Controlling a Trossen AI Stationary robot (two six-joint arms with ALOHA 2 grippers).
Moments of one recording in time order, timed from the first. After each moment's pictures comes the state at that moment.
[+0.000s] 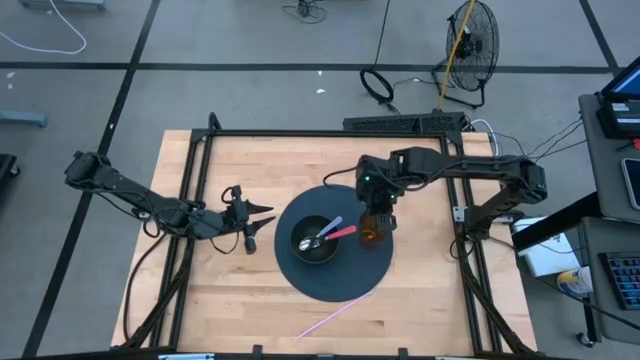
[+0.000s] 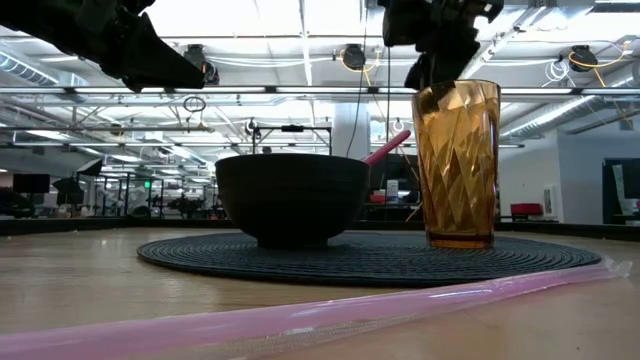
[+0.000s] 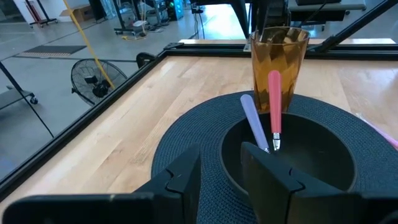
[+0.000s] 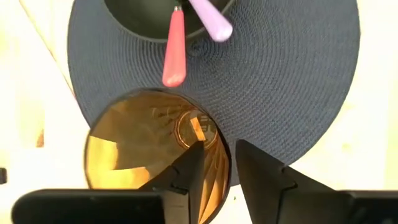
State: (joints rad) left arm -0.38 0.92 0.41 0.15 -0.67 -0.15; right arm -0.14 1.53 1.37 -1.08 -0.21 -0.08
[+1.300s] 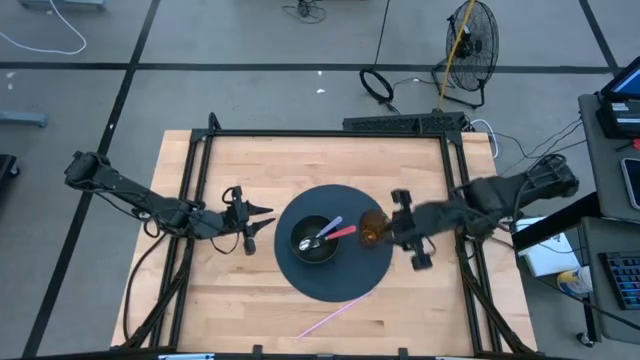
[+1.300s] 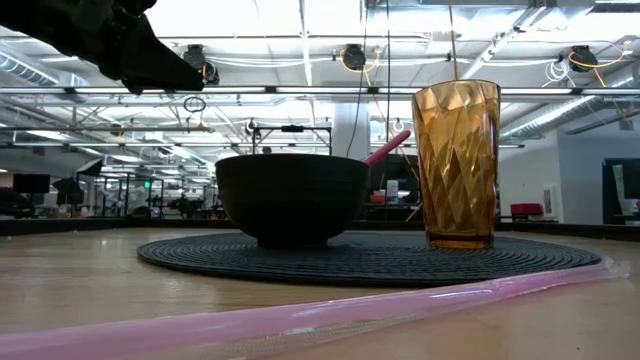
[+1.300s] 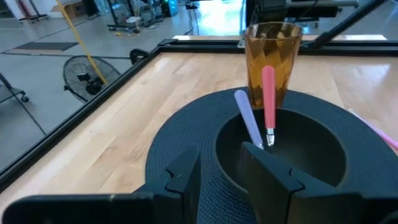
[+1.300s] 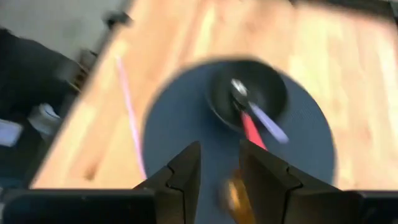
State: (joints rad) left arm -0.38 0.92 0.41 0.14 -0.64 -0.16; right arm 0.37 1.22 1.34 -0.89 0.13 0.06
